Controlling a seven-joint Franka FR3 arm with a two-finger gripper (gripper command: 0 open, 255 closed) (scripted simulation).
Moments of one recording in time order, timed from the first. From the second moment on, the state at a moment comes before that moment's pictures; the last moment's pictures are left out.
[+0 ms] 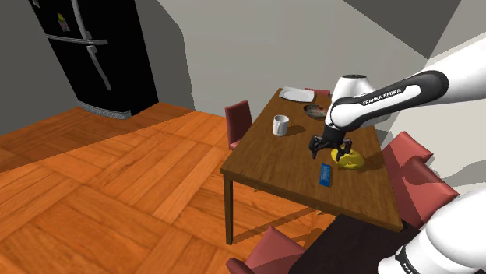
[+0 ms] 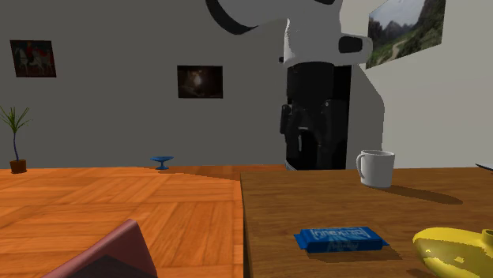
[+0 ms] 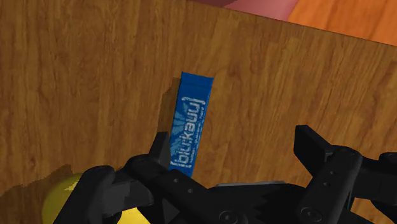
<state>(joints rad) -0.28 -0.30 0.03 -2.63 0.02 2.32 0.56</state>
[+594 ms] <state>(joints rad) -0.37 -0.03 -0.01 -2.64 -0.03 2.59 0.77</state>
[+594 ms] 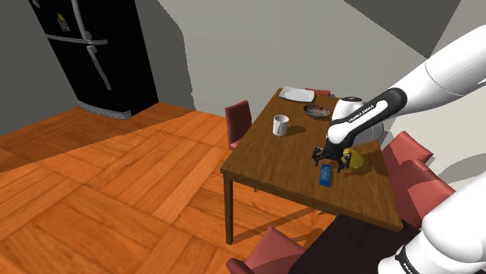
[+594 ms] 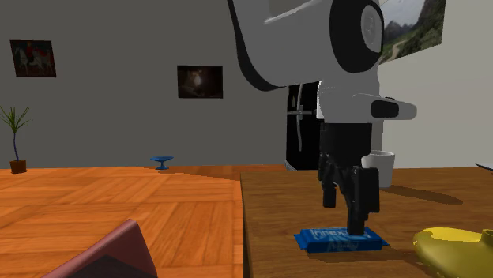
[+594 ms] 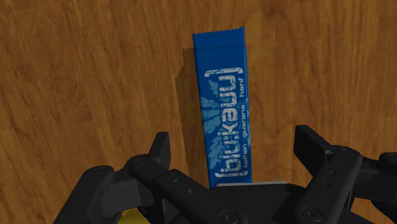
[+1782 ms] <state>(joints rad) -0.38 0.08 -0.01 -2.63 -0.03 2.71 0.79</state>
